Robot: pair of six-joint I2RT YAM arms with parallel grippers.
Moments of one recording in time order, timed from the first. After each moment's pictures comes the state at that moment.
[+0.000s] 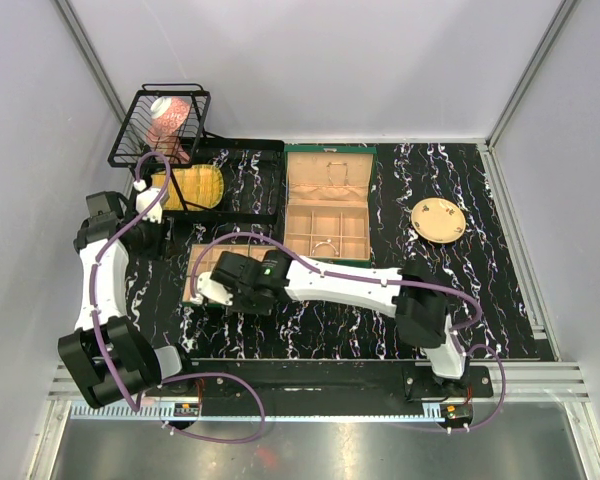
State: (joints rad) left arm 0.38 1.23 1.00 -0.79 0.47 0.51; right arm 1.28 2.04 1.79 -0.85 0.04 -0.32
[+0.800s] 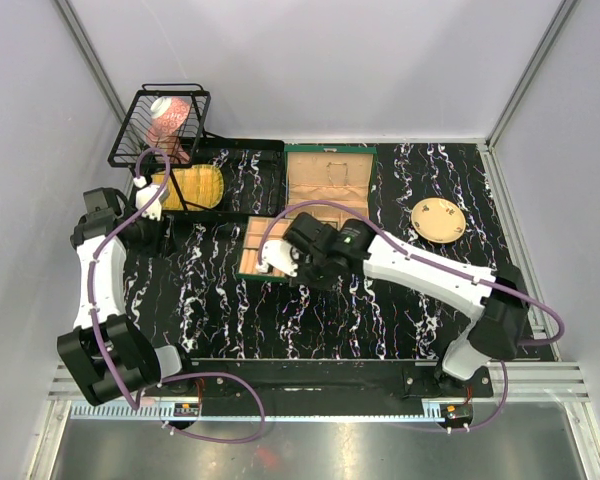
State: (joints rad) left arm 0.38 1.25 1.05 -0.84 0.50 0.54; right arm 1.07 1.63 1.48 -0.95 -0.01 -0.44
